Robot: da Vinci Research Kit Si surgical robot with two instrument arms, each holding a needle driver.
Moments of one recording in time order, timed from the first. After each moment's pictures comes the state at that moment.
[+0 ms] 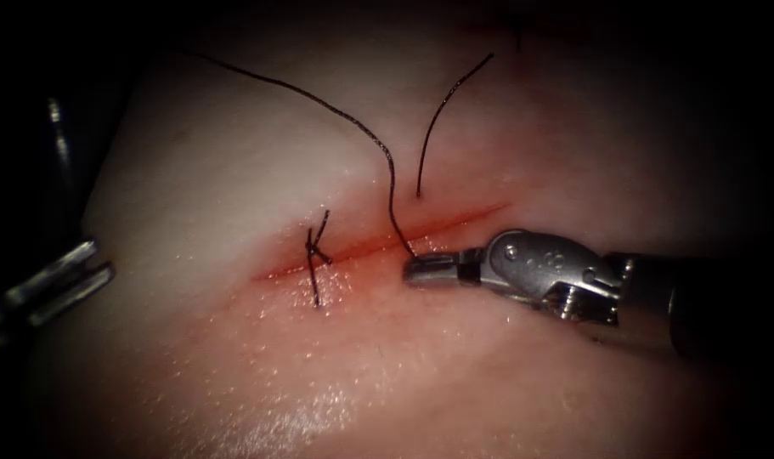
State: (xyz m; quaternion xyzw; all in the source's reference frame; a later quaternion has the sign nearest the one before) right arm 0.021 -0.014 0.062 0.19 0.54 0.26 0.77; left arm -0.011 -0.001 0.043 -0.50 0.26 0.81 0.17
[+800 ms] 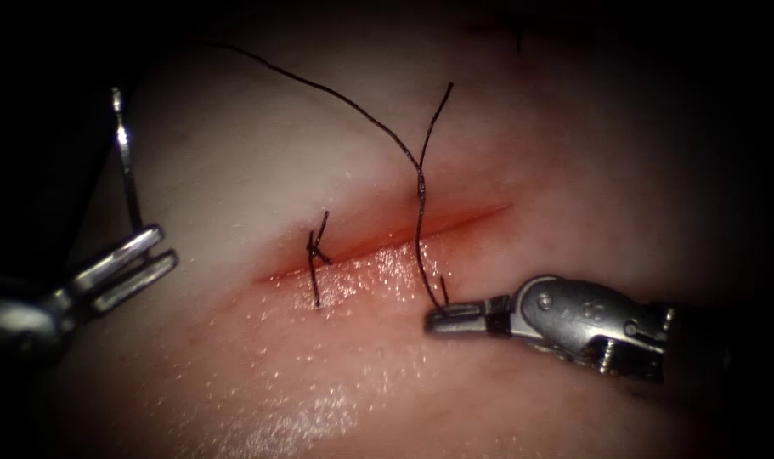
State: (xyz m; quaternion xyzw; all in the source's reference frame) right arm 0.020 -0.017 0.056 0.22 0.56 0.23 0.76; left arm -0.014 -0.001 0.045 -0.51 0.25 0.81 0.16
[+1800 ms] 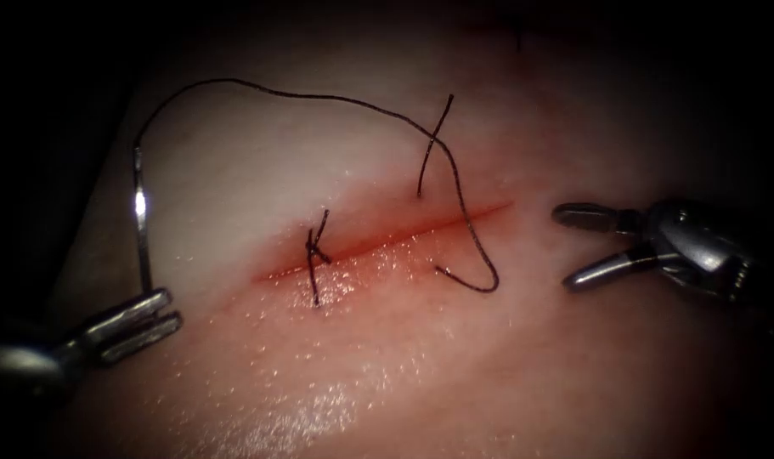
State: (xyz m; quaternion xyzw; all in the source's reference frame) right arm 0.008 -0.009 0.056 0.26 0.56 0.38 0.69; left arm -0.014 -0.004 0.047 -0.55 0.20 0.81 0.11
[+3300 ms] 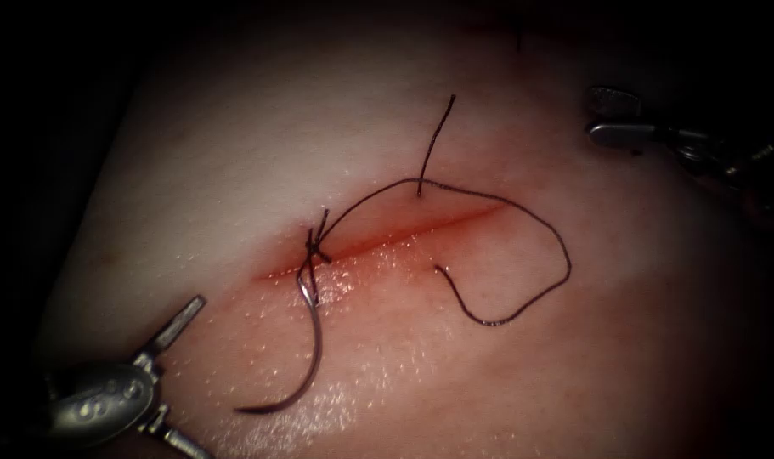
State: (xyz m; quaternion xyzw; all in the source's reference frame) right arm 0.006 -0.003 0.059 0.22 0.56 0.52 0.61; left arm -0.014 -0.008 0.053 -0.48 -0.11 0.83 0.27
